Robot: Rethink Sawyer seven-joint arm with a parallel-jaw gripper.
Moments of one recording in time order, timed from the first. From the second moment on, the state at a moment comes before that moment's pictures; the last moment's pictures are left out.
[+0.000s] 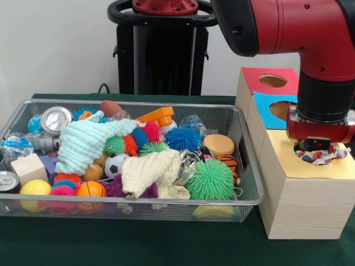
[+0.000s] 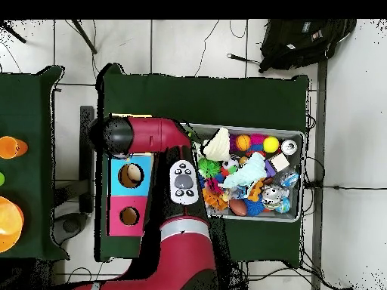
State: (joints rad) arm 0.02 -0.42 0.05 1.30 0.08 0.67 2.01
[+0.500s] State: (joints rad) arm 0.02 -0.45 0.05 1.26 0.08 0.80 2.01
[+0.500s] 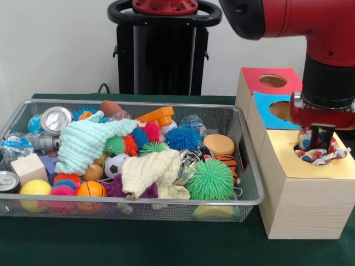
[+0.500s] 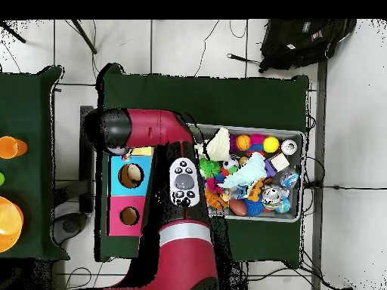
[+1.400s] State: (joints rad) arm 0.01 -0.50 0.05 1.20 0.08 0.86 2.01
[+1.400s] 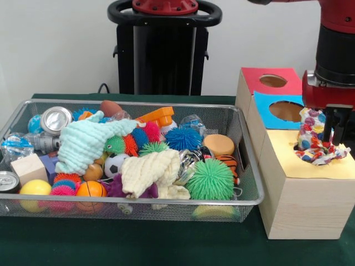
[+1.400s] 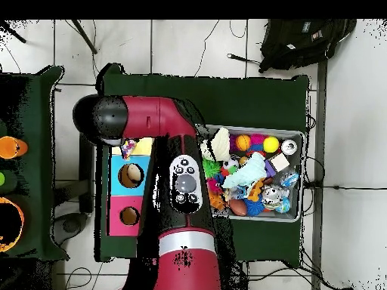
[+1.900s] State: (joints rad) arm 0.00 -0.50 0.05 1.18 0.08 0.87 2.01
